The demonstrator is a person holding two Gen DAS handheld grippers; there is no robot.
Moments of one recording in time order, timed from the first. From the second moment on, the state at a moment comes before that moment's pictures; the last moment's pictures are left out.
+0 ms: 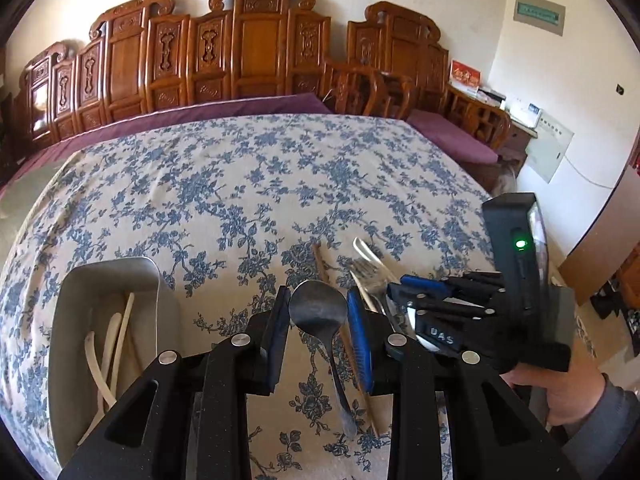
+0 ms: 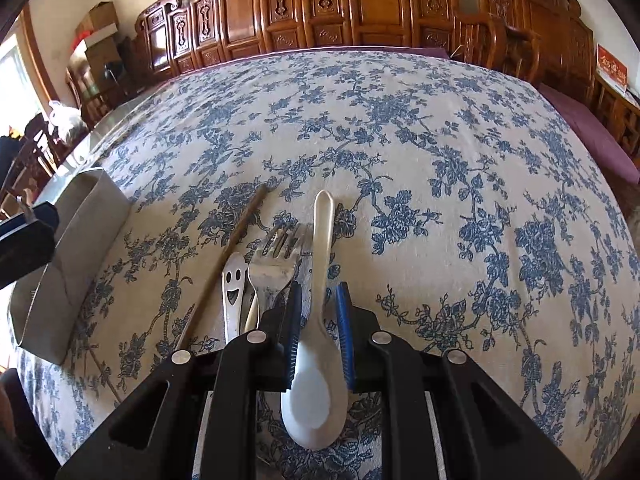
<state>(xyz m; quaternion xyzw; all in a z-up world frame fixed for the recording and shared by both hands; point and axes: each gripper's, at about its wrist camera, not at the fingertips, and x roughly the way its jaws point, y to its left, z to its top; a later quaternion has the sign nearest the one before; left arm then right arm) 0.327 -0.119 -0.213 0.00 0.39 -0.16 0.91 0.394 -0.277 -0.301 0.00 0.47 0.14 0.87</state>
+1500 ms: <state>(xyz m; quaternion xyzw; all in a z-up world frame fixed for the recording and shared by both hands) 0.263 0.023 -0.139 0.02 0.34 -0.04 0.94 0.317 -0.220 -0.233 -0.01 0.36 0.20 0.91</state>
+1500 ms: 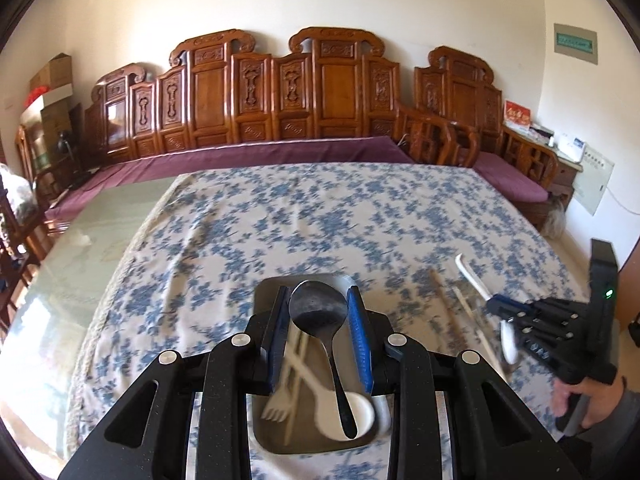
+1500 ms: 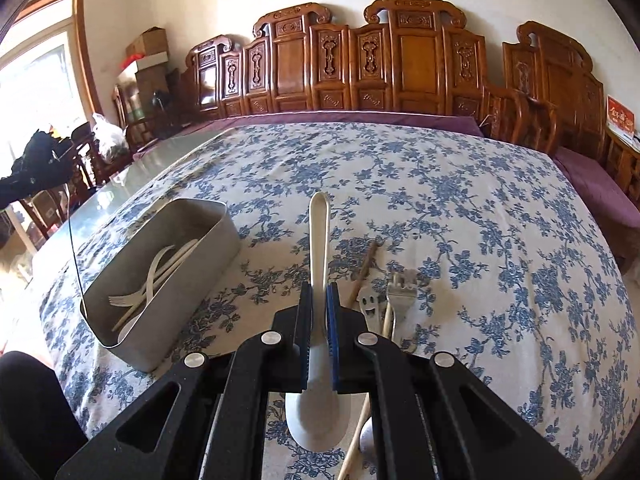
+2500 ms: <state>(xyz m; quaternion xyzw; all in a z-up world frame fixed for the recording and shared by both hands) 0.330 0.024 -0.233 0.06 0.41 -0.02 0.91 0.327 -0.211 -0.237 -0.01 0.36 0.23 0.90</state>
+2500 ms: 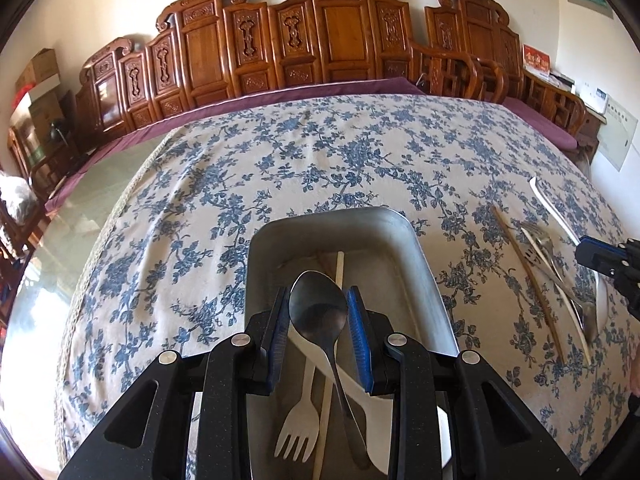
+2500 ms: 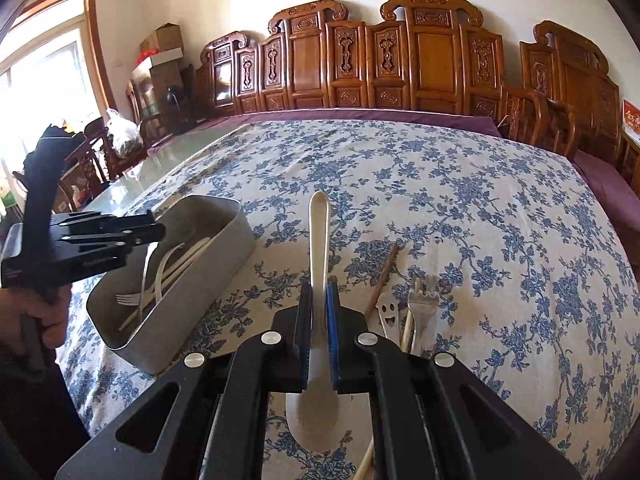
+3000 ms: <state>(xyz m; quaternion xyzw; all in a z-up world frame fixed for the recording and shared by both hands) 0.337 0.022 -0.242 0.07 0.41 -0.02 0.91 0.328 -0.201 -0.243 -0.01 0.37 0.23 0.90</state>
